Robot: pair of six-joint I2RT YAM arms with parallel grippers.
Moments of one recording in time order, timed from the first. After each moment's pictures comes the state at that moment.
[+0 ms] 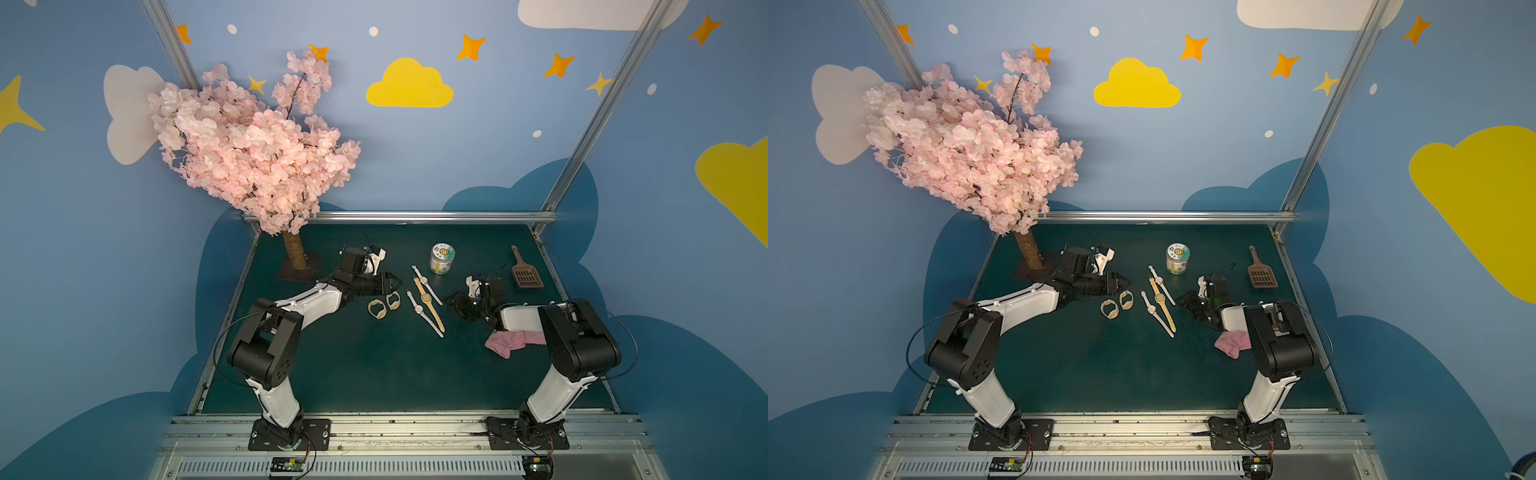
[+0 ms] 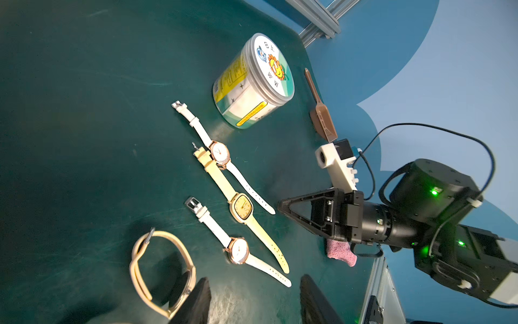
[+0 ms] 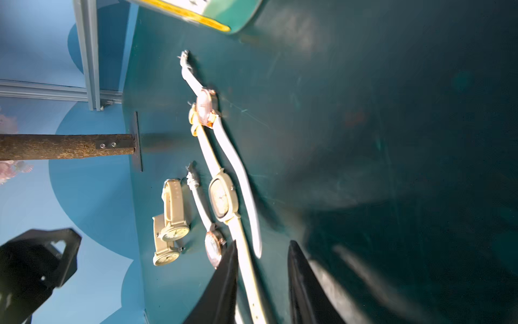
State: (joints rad) left arm -0.40 1.72 1.03 0.05 0.59 -0.50; right arm 0.28 1.78 0.70 0.31 -0.50 0.84
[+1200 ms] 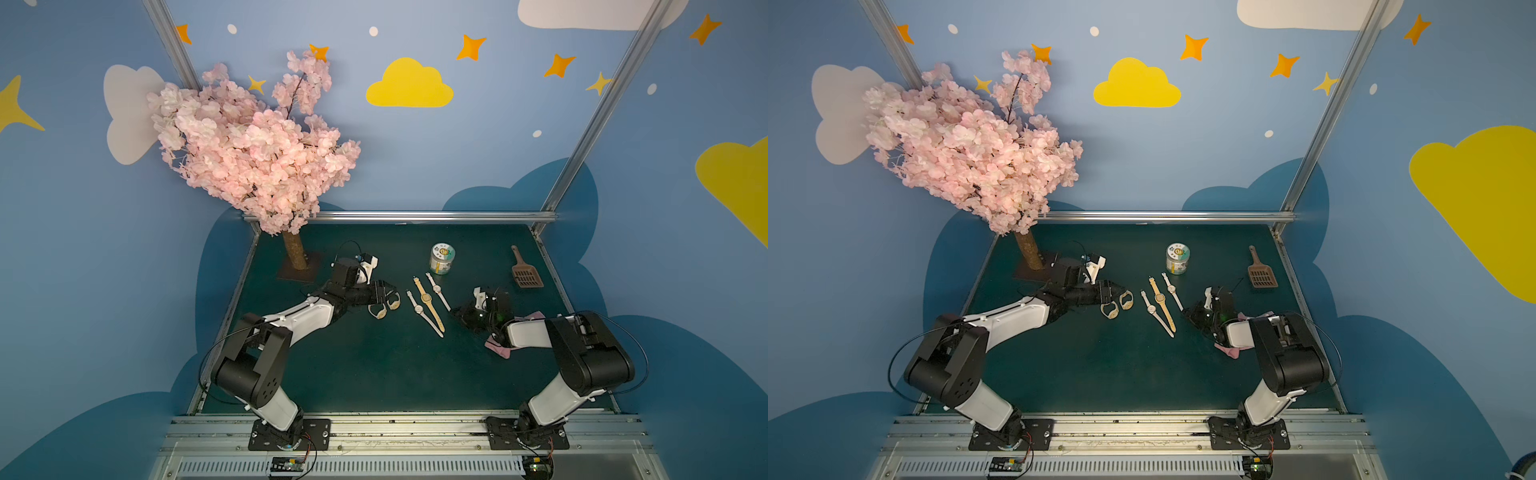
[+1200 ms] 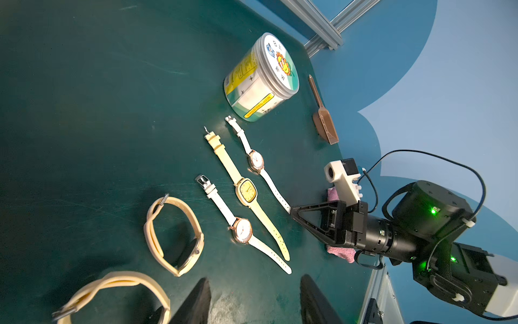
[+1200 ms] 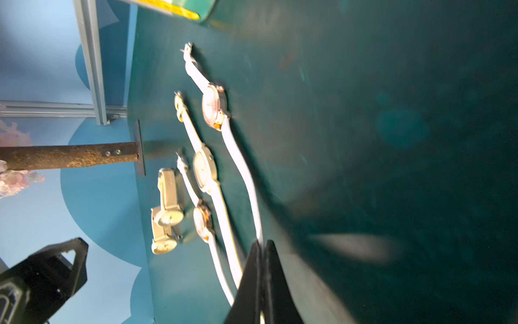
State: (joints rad) left arm -0.40 1.61 0.88 0.13 0.55 -0.56; right arm 0.26 1.64 0.49 0.40 -0.46 0.91
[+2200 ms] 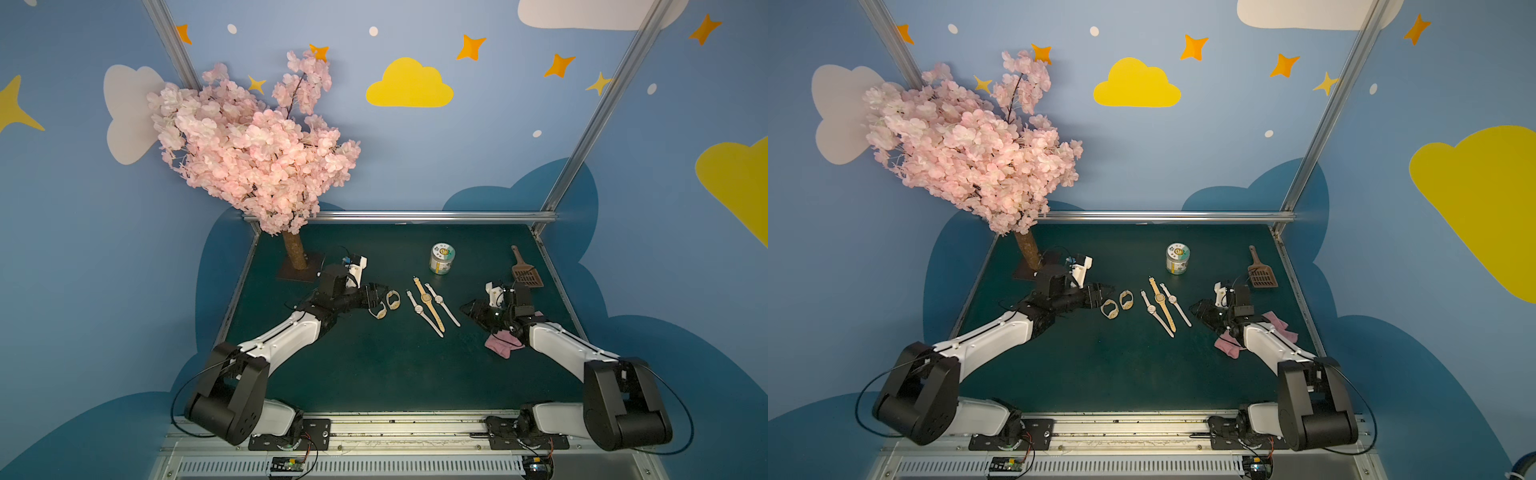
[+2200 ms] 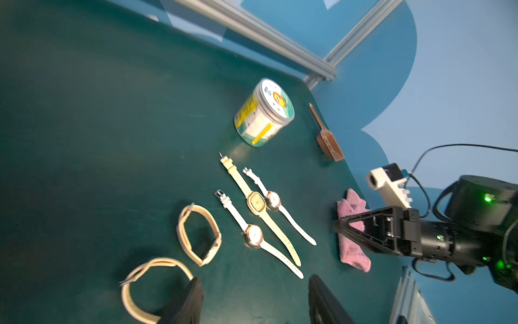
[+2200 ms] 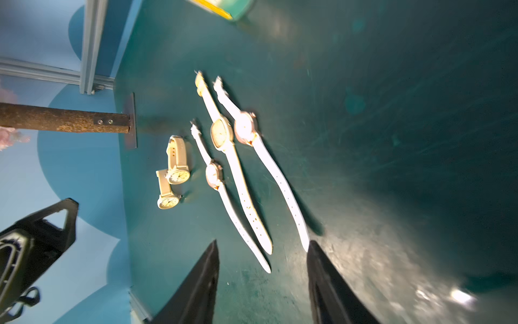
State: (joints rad) left arm -0.38 1.33 0.71 0.15 0.36 -0.47; right arm 0.17 1.28 0.62 -0.15 -0.46 0.63
